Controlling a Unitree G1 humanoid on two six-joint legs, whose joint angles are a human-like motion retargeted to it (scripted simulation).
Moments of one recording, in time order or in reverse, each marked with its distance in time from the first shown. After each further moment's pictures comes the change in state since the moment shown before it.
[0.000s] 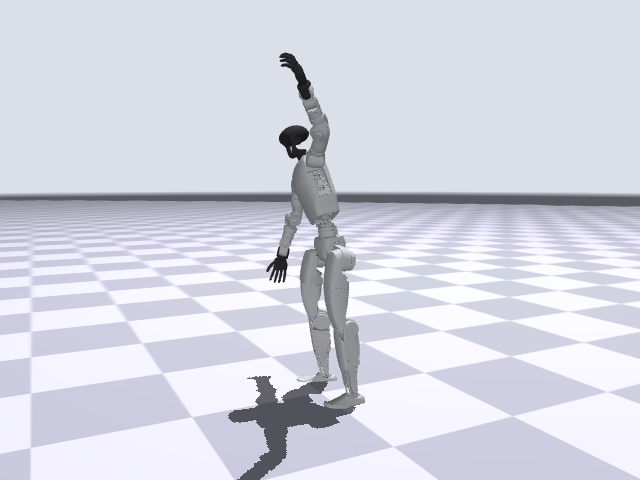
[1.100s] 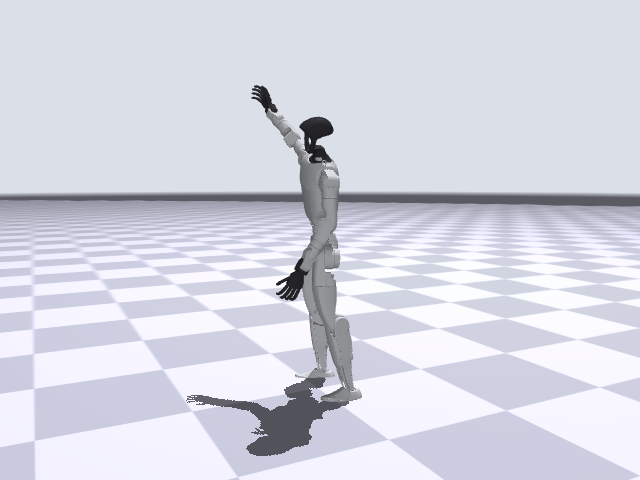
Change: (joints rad) left arm 0.196 -1.249 -0.912 0.011 0.536 -0.025 0.179; right arm -0.104 -0.872 -0.767 -0.228 0.220 -0.130 -0.144; waist 0.255 -0.835 -0.058; left_leg 0.081 0.084 0.293 0.002 -0.057 0.110; right_leg -0.094 0.099 0.292 -0.035 0.088 0.120
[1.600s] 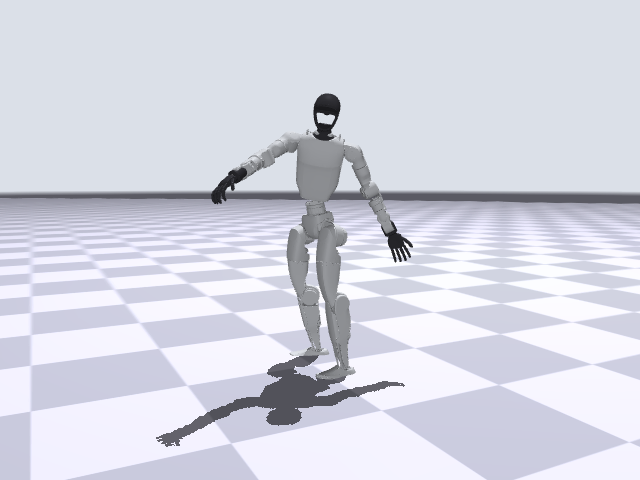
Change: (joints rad) left arm 0.133 0.023 0.882 0.356 -0.625 0.001 -0.067; right arm -0.883 1.023 1.220 0.226 -0.795 0.150 0.252; waist 0.659 0.141 0.250; left_leg -0.145 -0.094 -0.491 0.006 0.053 -0.050; right_leg 0.137 -0.088 -0.489 0.066 -0.124 -0.124
